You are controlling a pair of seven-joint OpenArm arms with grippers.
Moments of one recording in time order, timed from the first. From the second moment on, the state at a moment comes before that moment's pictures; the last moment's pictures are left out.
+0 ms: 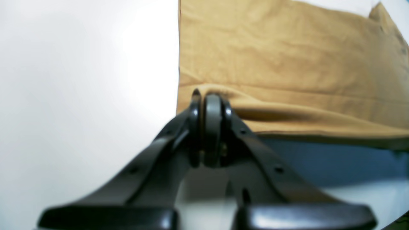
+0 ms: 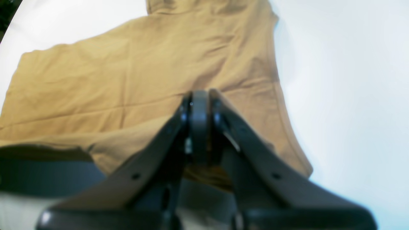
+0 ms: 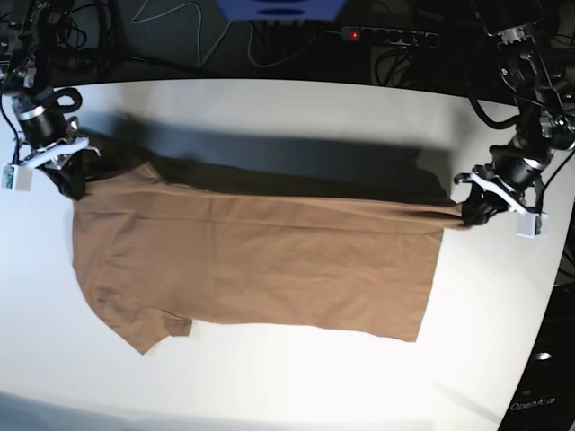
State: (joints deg) left arm 10.8 -14.0 -28.7 97.9 -38.1 -28.6 49.5; right arm -28.3 15.1 28.0 107.6 40.7 15.8 -31.1
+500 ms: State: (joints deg) left arm 3.0 -12.8 -25.9 93.7 -29.0 -28.4 49.4; right arm -21.5 13.4 27.6 107.1 28.6 16.0 -34.9
